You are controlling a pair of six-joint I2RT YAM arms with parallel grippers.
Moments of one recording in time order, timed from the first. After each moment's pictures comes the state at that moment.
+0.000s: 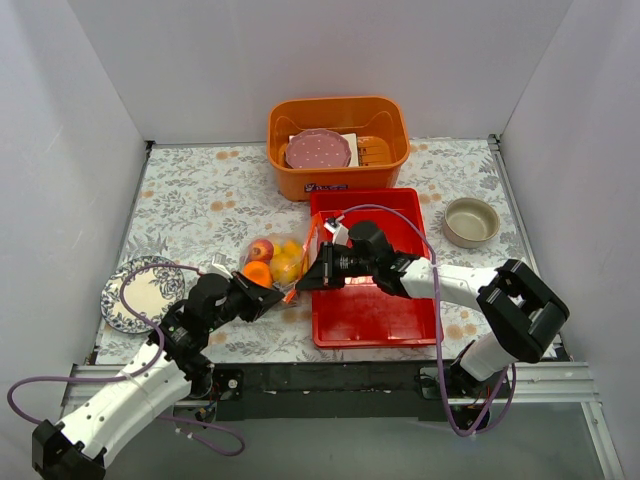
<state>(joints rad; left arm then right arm) -0.62 0.50 0.32 -0.30 0.09 -1.38 0.85 1.53 0.77 0.30 -0.55 1.02</state>
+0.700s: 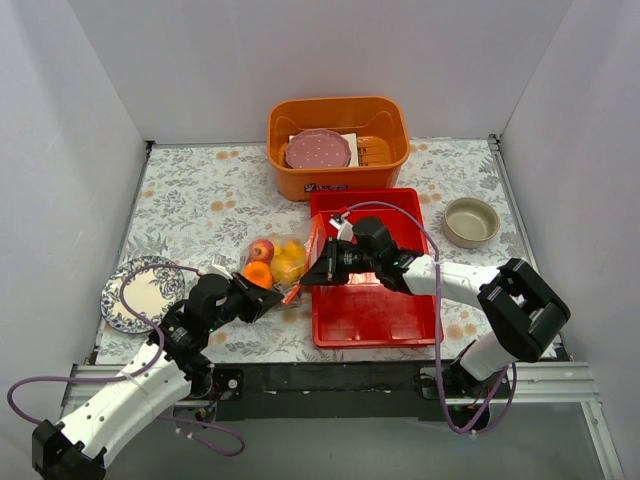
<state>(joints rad) -0.62 0.50 0.32 -0.32 0.08 -1.38 0.81 1.53 0.78 0.28 -0.55 1.00</state>
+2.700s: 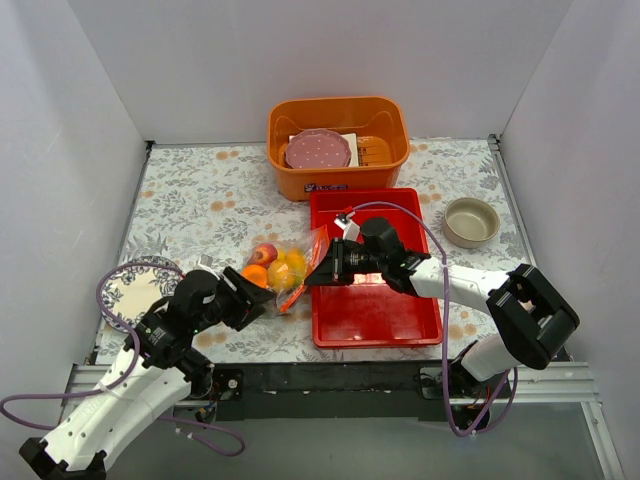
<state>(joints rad) -0.62 0.46 0.55 -0.74 0.07 -1.36 0.79 1.48 0.74 0.29 -0.59 1.00</state>
